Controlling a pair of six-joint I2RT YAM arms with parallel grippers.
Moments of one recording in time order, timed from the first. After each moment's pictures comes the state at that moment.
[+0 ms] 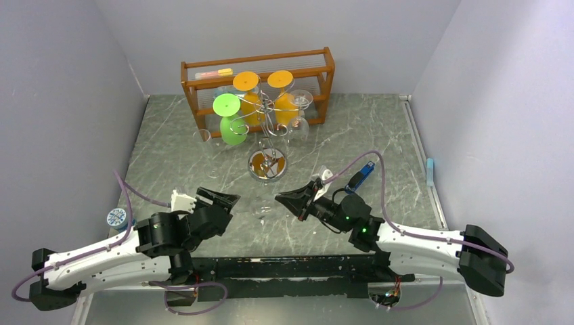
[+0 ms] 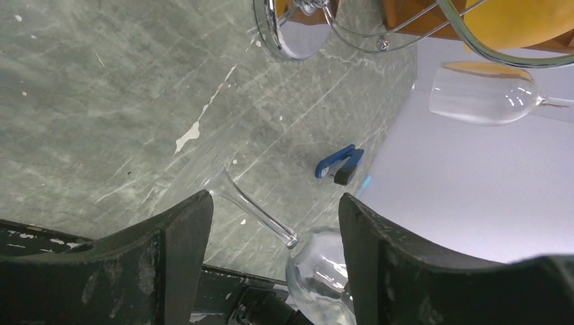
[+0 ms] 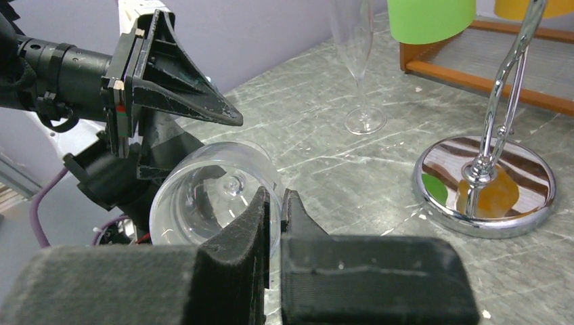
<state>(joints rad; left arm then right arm) -1.23 0.64 0.68 -0.94 -0.74 -2.08 1.08 0.95 0.34 0.72 0.03 0.26</state>
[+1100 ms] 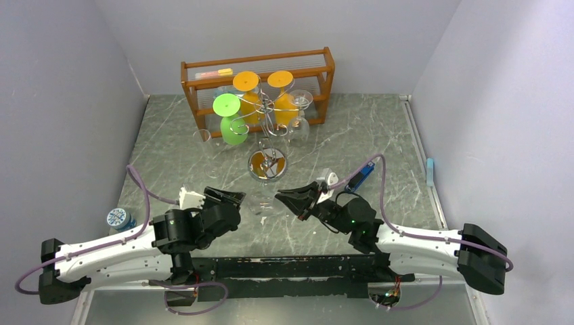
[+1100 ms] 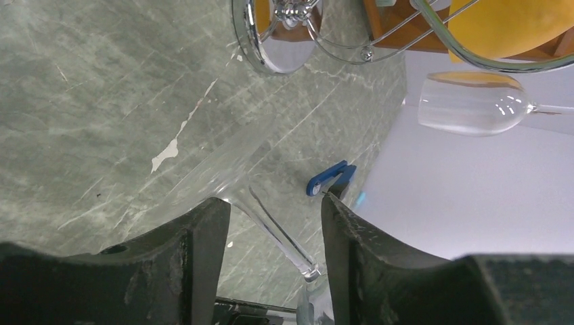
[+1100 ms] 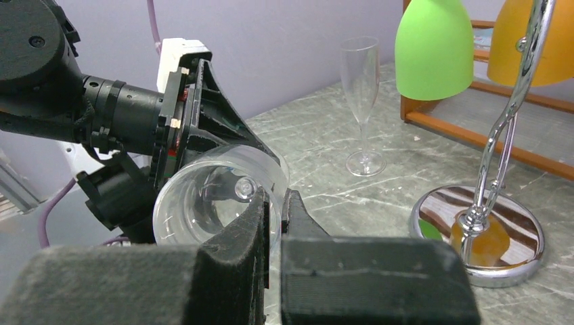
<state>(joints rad) -1.24 0.75 0.68 -0.83 -0.82 -2.09 1.11 0.97 0.32 0.88 0.02 0.19</state>
